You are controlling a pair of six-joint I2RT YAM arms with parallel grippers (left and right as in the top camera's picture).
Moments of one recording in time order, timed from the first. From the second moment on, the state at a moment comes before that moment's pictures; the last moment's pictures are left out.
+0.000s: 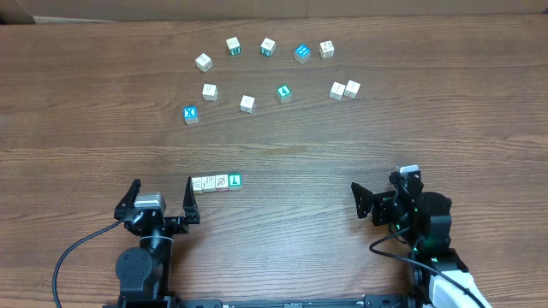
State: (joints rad) left arm 0.00 0.01 0.01 -0.08 -0.02 -0.05; right arm 0.06 0.95 0.06 0.34 -0.26 0.08
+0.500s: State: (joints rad) left arm 0.00 0.01 0.01 -0.08 -0.02 -0.05; right arm 0.06 0.80 0.02 0.28 -0.26 0.08
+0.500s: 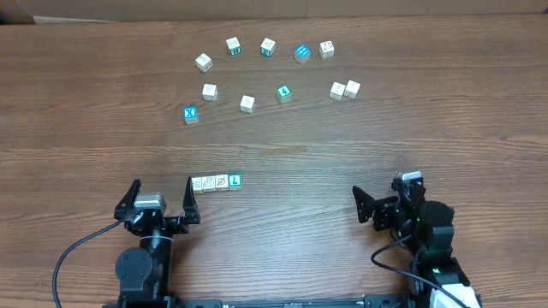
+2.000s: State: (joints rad) left arm 0.00 0.01 0.01 -0.08 -0.02 -0.05; right arm 0.06 0.23 0.02 -0.02 -0.20 0.06
